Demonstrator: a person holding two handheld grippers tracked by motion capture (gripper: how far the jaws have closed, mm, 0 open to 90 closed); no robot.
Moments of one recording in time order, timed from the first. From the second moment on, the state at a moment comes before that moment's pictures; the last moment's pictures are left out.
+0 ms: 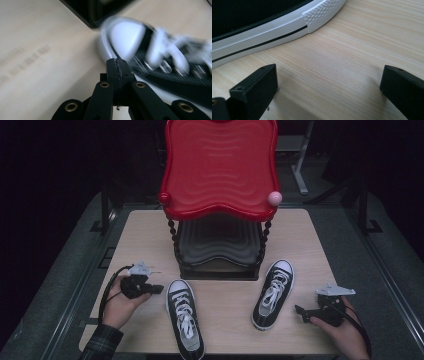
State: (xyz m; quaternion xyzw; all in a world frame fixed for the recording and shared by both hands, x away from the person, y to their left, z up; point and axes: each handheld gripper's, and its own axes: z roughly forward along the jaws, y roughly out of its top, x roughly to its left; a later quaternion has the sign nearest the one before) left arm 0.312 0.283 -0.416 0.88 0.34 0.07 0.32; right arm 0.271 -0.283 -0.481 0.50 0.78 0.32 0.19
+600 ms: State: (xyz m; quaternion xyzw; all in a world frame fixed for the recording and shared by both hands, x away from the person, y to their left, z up) left arm 0.292 0.266 -0.435 0.91 0.31 0.04 0.29; right arm 0.272 -0.283 -0.481 0.50 0.78 0.32 0.19
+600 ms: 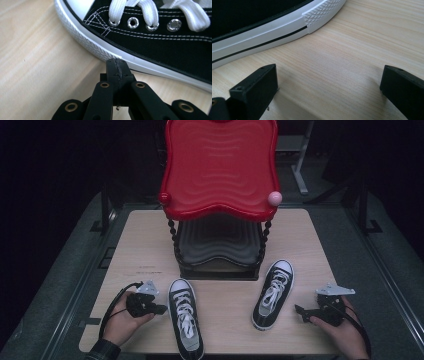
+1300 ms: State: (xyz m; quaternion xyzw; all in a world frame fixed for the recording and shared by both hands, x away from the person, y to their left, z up) left arm 0.307 0.264 -0.434 0.89 0.32 0.06 0.31; right arm 0.272 -0.279 -0.480 0.51 0.78 0.32 0.19
